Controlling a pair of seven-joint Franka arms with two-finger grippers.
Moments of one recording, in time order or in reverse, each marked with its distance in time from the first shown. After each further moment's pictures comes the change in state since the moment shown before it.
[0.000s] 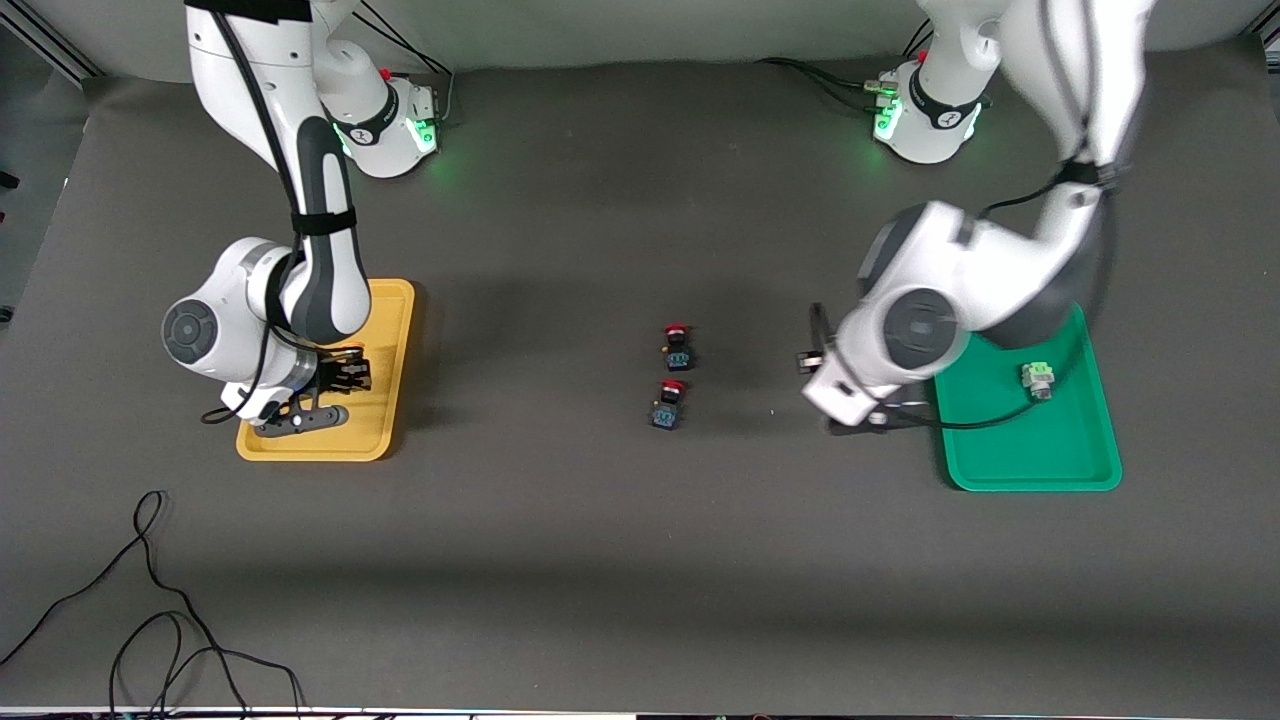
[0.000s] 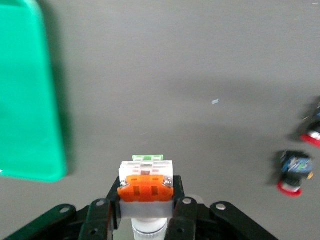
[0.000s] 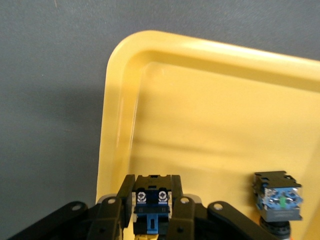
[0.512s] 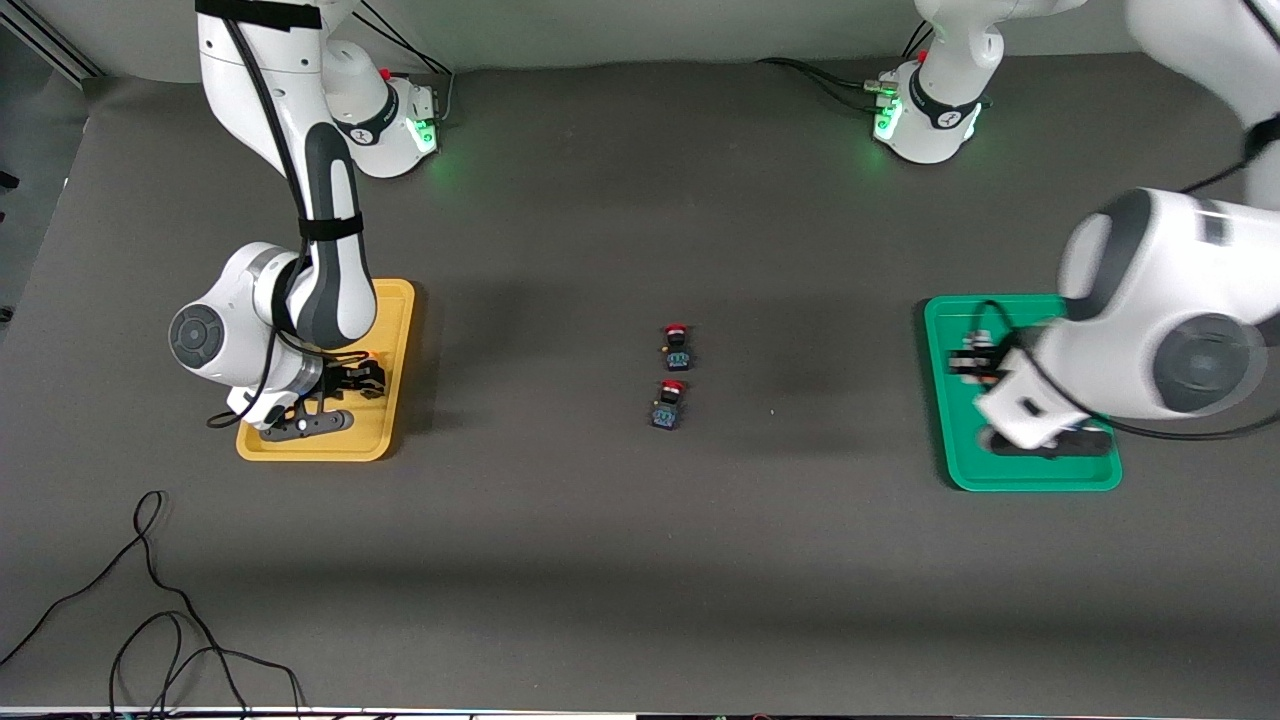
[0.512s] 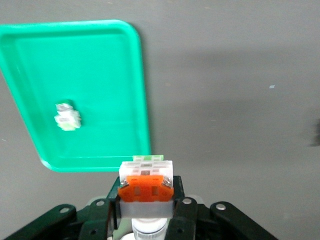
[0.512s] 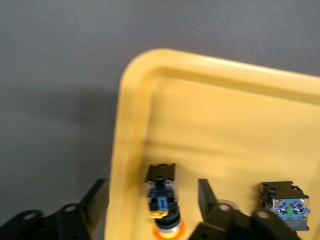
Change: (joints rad) left arm 0.241 0.000 0.011 0.168 0.021 -0.217 0.408; right arm 0.001 0.008 -0.007 0.058 0.015 -0.048 0.008
